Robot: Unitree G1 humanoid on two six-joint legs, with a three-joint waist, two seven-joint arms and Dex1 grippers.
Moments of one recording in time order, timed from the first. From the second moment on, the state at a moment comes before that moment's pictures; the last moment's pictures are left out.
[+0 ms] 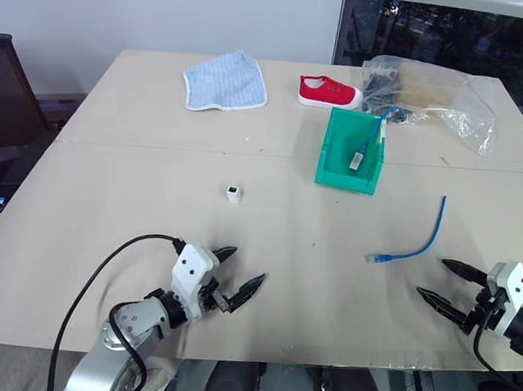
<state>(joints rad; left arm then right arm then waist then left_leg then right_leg) 0.33 0.48 -0.01 -0.46 -0.34 0.25 -0.65 0.22 -0.68 -0.31 0.00 0.44 0.06 1.07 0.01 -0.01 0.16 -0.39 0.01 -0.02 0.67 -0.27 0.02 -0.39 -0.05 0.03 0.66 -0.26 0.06</state>
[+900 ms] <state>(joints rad) -0.14 0.80 -0.13 -0.42 -0.46 0.36 -1.16 -0.24 -0.73 0.10 0.16 0.24 -0.01 1.27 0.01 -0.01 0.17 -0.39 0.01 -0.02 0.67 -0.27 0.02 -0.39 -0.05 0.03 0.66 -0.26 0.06</state>
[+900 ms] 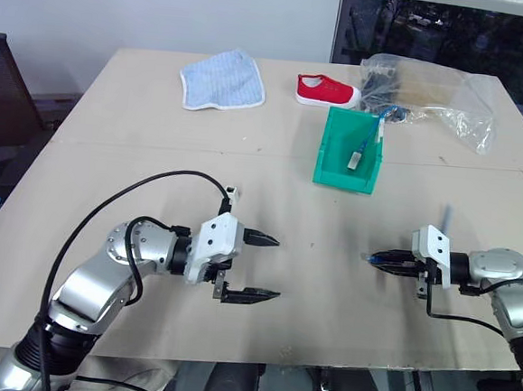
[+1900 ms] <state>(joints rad) -0.37 0.62 -0.24 -0.12 -0.29 0.42 -0.96 -0.21 -0.55 -0.01 -0.09 0.38 0.28 1.11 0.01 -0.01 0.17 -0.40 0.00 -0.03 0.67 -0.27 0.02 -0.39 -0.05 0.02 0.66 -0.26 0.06</state>
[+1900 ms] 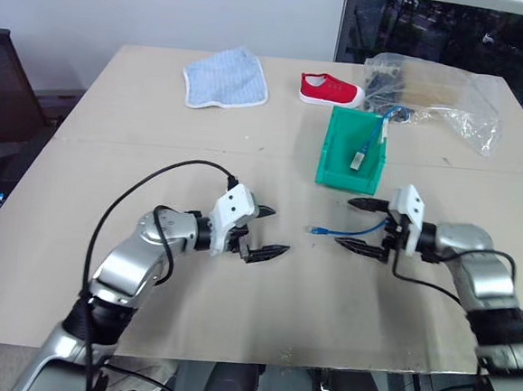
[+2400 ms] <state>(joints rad) -0.67 0.48 -0.39 0.37 -0.10 0.13 -1.19 0.20 -0.52 -0.16 -0.43 0.45 0.29 0.88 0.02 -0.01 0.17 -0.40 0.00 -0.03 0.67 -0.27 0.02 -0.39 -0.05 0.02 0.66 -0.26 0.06</state>
